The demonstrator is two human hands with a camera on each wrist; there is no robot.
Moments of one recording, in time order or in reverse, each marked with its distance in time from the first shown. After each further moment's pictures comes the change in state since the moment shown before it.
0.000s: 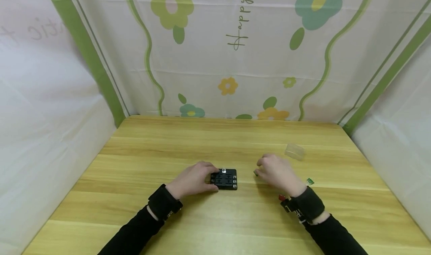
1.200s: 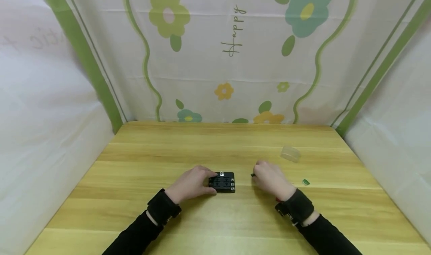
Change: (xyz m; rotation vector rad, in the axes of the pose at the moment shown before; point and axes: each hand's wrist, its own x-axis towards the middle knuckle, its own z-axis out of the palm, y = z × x) left_hand -0.004 0.007 -0.003 -0.048 0.017 0.008; right_hand -0.004 -0.011 0.014 -0.085 -0.051 0.057
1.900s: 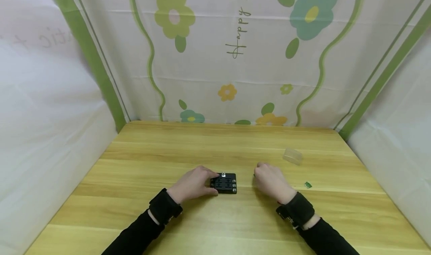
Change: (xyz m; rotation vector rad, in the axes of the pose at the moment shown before) left_hand 0.000 0.000 -0.001 0.006 -0.025 -0.014; right_hand -0.002 -0.005 0.001 -0.111 0.092 -0.075
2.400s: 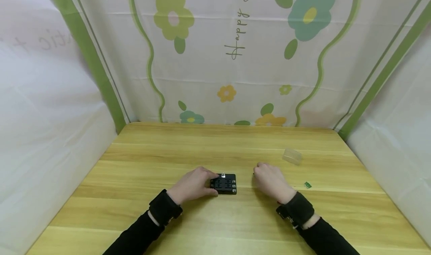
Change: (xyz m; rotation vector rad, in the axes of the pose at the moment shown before) left_hand 0.000 -0.001 0.002 0.003 0.003 0.012; right_hand -0.001 0.002 0.001 -0.053 0.041 -0.024
